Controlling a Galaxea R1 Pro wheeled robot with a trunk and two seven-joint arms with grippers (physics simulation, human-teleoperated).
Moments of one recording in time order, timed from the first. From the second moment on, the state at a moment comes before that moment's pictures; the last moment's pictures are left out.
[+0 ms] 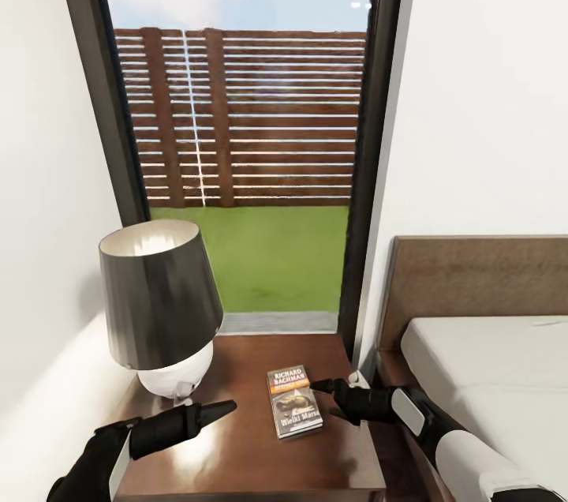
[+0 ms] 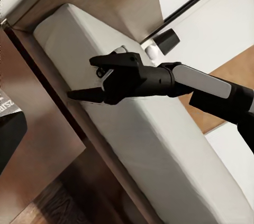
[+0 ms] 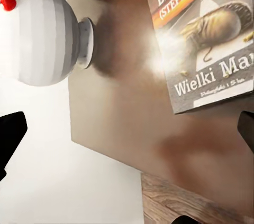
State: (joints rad) left arm -0.43 0.03 0.39 -0.70 -0.10 0.45 -1.51; right arm -0.69 -0.05 0.09 -0.30 -0.62 0.72 0.63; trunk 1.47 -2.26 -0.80
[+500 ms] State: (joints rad) left arm -0.42 0.04 0.39 -0.55 -0.11 0.33 -1.37; right arm -0.69 -0.05 0.10 -0.30 -0.60 0.59 0.63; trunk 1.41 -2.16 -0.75
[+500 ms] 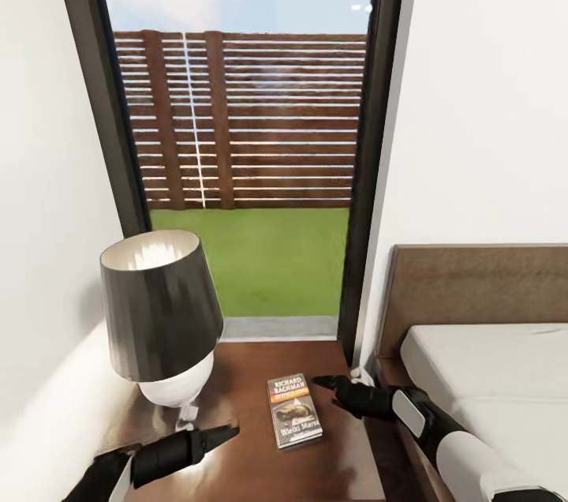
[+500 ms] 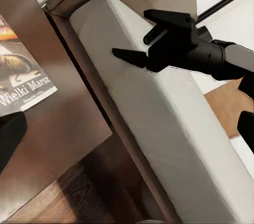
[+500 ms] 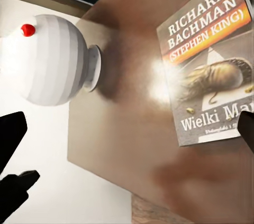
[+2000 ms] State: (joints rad) left arm -0.42 0.07 0.39 -0.22 -0.11 -0.01 -0.94; right arm -0.60 -0.31 0.10 0.05 -0.22 -0.01 1.15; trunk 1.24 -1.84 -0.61
